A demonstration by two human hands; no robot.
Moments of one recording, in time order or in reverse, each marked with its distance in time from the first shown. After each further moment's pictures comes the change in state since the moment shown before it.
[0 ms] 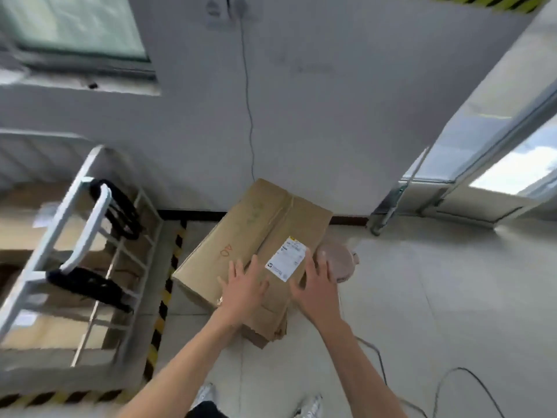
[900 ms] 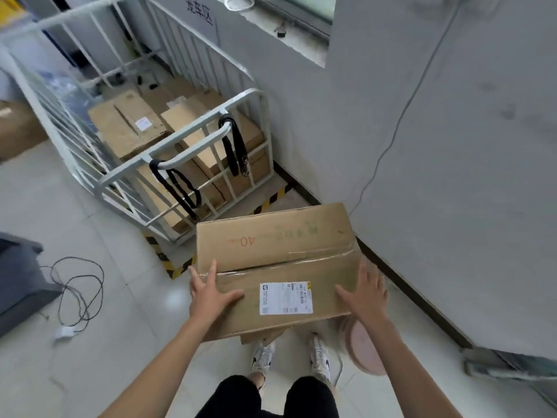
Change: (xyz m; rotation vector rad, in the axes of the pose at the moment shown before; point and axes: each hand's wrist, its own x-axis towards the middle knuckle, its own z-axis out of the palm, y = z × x) left_hand 0.039 0.020 0.061 -0.642 0.406 -1.050; right_hand 0.335 0.074 -0.002 -0.252 -0.516 -0.416
